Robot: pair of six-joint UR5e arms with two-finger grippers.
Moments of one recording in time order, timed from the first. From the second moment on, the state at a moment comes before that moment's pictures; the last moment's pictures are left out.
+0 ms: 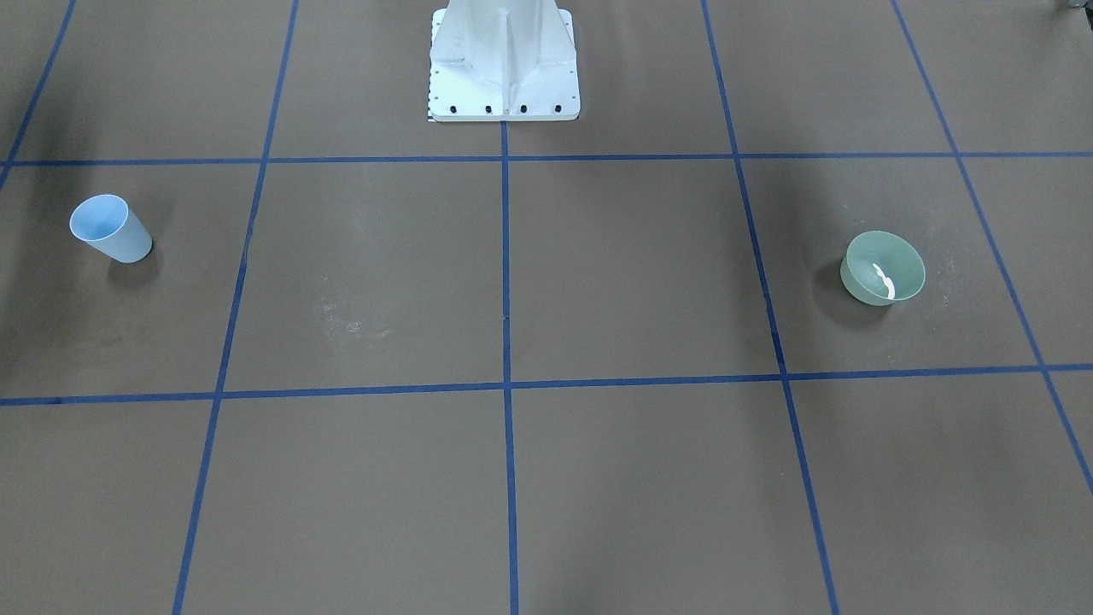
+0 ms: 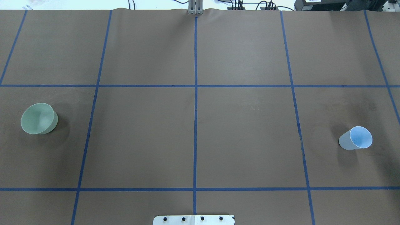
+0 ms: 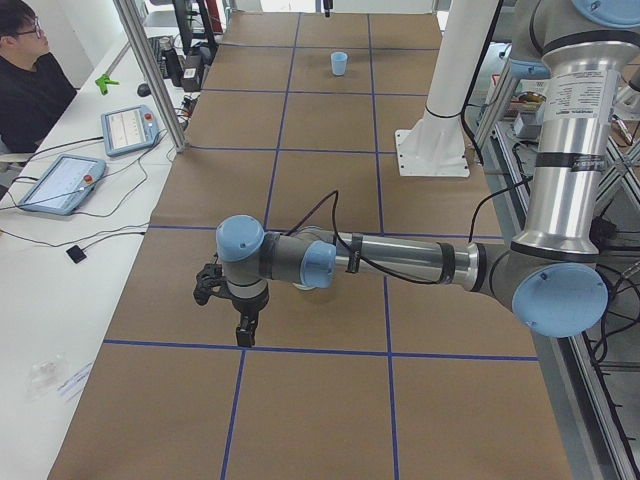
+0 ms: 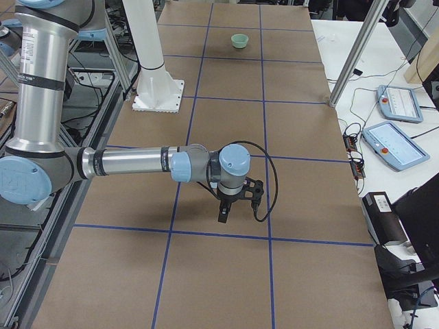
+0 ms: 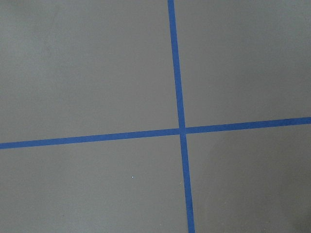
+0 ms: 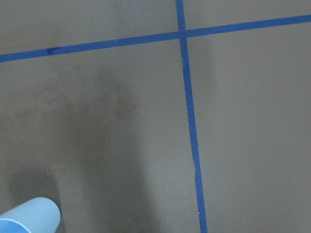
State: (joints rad) left arm -1.53 -1.64 -1.59 -1.62 -2.27 -0.03; right arm 1.49 -1.74 1.82 -1.62 2.39 0.25
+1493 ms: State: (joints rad) left arm -1.53 -1.64 -1.59 -1.58 -2.28 -0.03; right arm 1.55 -1.75 1.81 -1.62 2.38 0.02
